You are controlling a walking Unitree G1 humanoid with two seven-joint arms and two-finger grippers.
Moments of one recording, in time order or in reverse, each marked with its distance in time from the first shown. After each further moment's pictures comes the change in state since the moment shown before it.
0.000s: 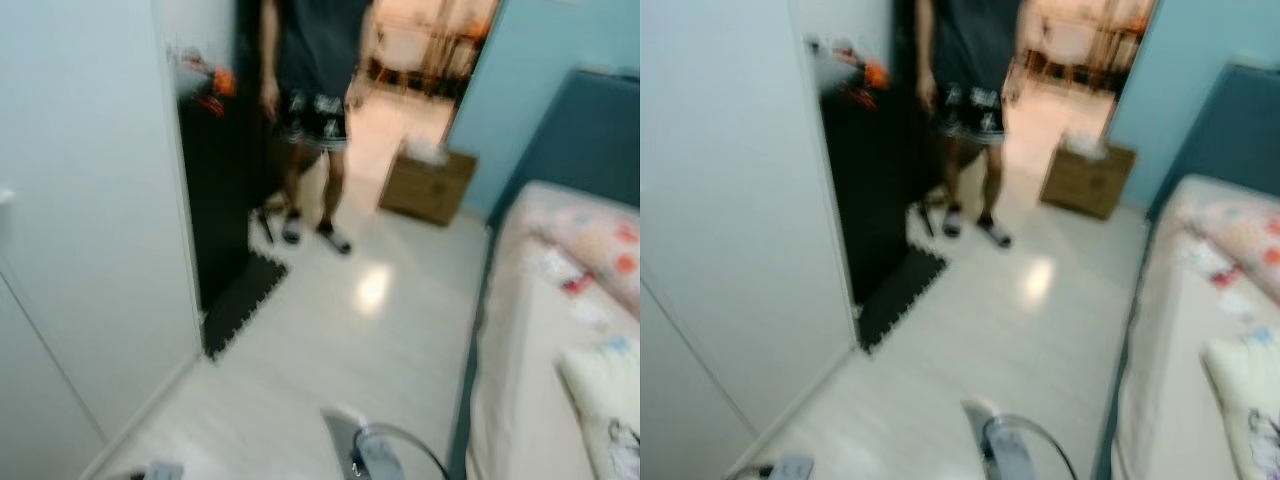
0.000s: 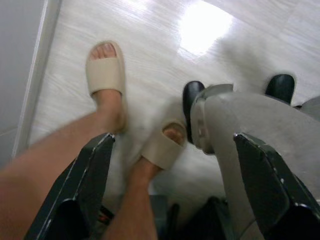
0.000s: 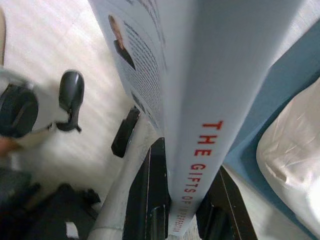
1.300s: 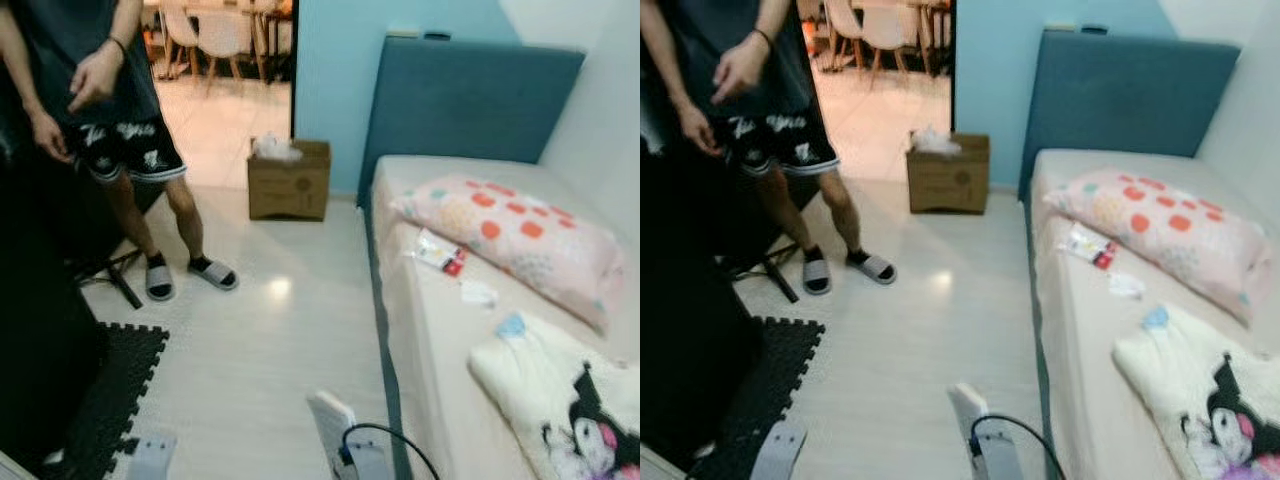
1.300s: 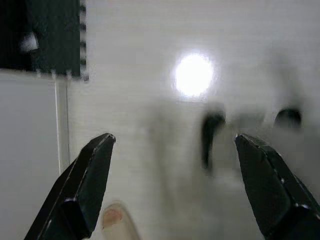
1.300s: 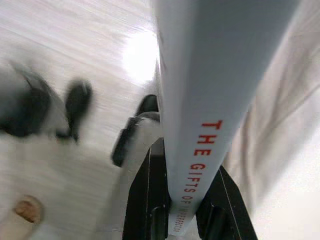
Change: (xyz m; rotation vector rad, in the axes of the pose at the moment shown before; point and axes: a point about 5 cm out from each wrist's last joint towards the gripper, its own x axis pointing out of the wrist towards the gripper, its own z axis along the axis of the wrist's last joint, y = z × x) left arm 0.000 0.025 0.032 0.007 -0.084 0.046; right arm 0.001 0.012 -0.008 -0.052 -0.034 0.010
